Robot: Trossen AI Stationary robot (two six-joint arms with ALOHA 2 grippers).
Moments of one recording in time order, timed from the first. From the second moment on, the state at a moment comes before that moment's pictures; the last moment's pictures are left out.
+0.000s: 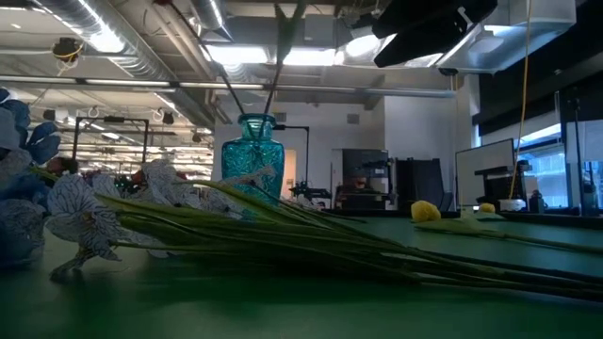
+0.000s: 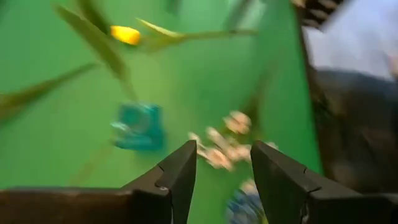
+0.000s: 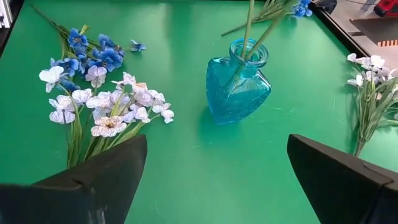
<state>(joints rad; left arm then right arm) -0.35 1.29 1.47 -1.05 -0.14 -0.36 0.50 1.51 1.06 -0.30 0.63 0.40</state>
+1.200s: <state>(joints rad) -0.82 1.42 0.84 -0.62 -0.19 -1.06 0.50 1.51 1.06 -0.40 0.59 0.53</state>
